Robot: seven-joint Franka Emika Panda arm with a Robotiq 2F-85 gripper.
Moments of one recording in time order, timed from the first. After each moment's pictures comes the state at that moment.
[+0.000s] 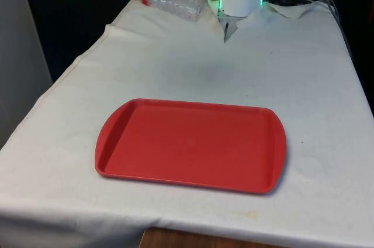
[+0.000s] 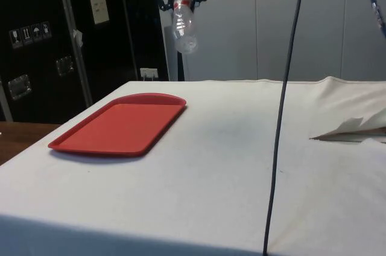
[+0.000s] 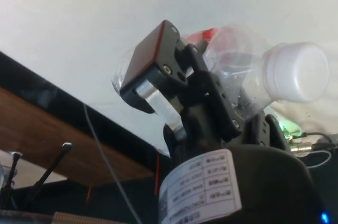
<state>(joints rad) 0.13 0.43 -0.62 -1.56 0.35 1.64 0.84</state>
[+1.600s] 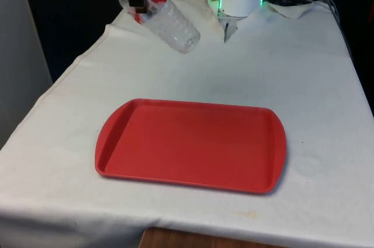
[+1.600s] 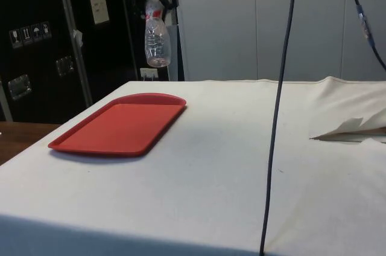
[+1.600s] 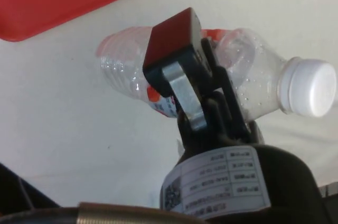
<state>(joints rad) 0.16 0.47 -0.47 -1.51 0.10 1.88 1.11</state>
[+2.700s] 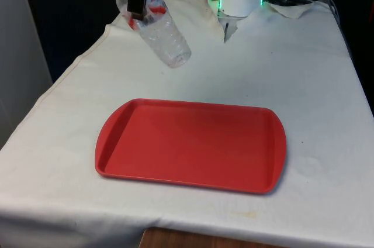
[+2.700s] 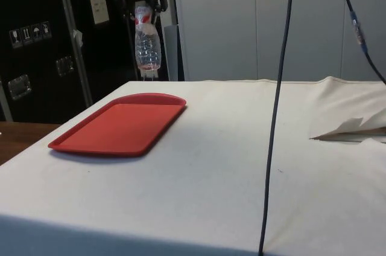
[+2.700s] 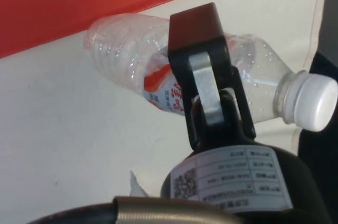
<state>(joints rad) 0.17 0.49 -0.41 -1.50 -0.12 1.98 1.32</state>
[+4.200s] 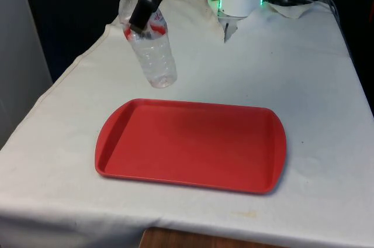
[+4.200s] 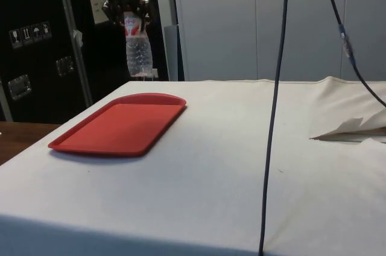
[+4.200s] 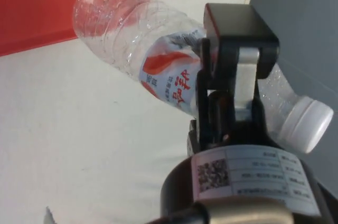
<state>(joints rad) 0.18 0.56 -0.30 -1.48 -0.48 2.03 1.68</state>
